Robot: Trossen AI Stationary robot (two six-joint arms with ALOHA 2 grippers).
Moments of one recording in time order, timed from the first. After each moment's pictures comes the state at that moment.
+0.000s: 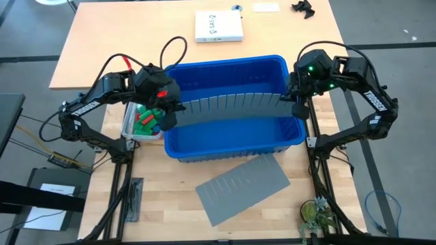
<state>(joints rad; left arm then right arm) 0.25 1.34 1.77 -1.19 0.01 0.06 -0.41 1.28 1.87 -1.50 -0.08 -0.28</state>
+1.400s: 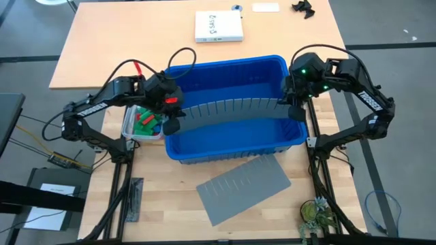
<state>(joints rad) 0.25 1.35 1.68 -1.22 0.01 0.03 -0.41 1.28 1.80 -1.49 -0.10 -0.27</state>
